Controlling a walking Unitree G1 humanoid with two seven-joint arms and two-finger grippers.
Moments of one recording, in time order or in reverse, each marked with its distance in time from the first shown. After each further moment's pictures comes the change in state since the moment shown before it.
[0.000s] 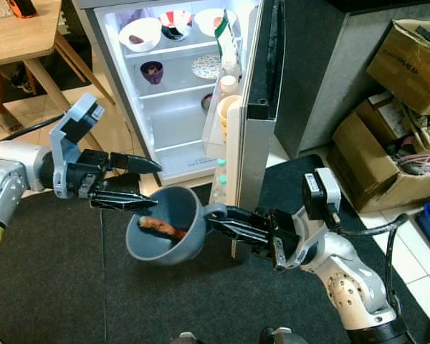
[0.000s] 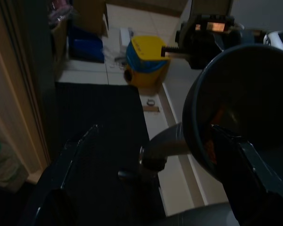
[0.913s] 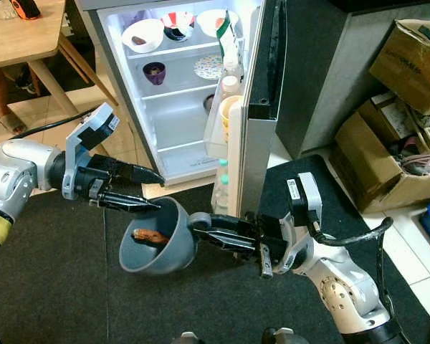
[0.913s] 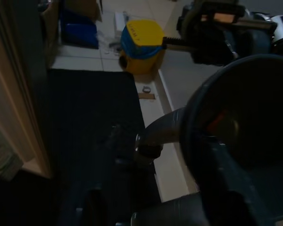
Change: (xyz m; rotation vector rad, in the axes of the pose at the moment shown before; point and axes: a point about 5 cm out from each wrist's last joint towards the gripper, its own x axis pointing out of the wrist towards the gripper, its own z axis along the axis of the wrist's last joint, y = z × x) left arm 0.007 0.005 -0.006 -0.017 0.052 -0.029; right arm 0.010 0.004 -0.008 -0.013 0.052 0.007
